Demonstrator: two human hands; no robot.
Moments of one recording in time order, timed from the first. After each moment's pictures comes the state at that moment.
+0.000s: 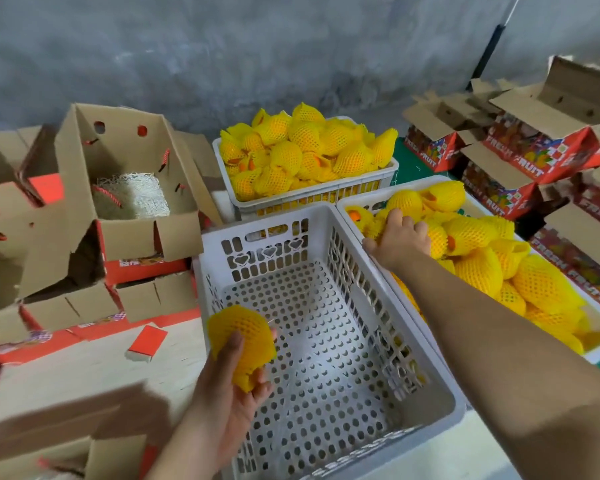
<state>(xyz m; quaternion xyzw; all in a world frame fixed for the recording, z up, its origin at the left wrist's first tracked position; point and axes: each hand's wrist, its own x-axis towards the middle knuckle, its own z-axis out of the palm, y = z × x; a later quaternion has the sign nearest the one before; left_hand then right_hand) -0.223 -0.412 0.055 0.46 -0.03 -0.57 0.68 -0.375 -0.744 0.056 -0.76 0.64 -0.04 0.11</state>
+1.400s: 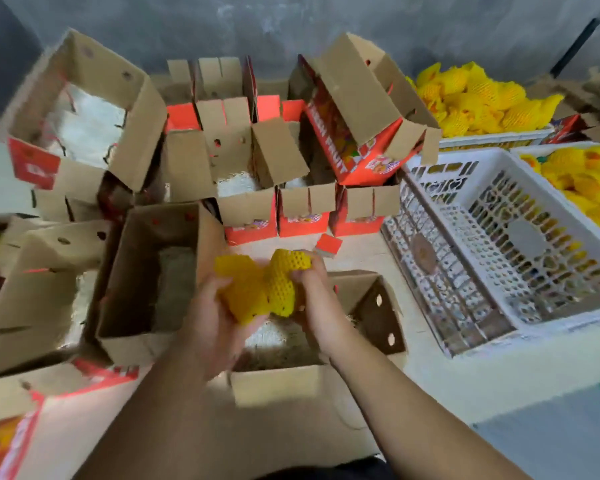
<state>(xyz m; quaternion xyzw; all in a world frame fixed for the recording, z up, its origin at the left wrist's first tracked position) 0.070 -0.057 0.071 0.49 0.02 -0.51 0.71 -0.037 -0.161 0.060 -0.55 0.37 -0.25 0.71</state>
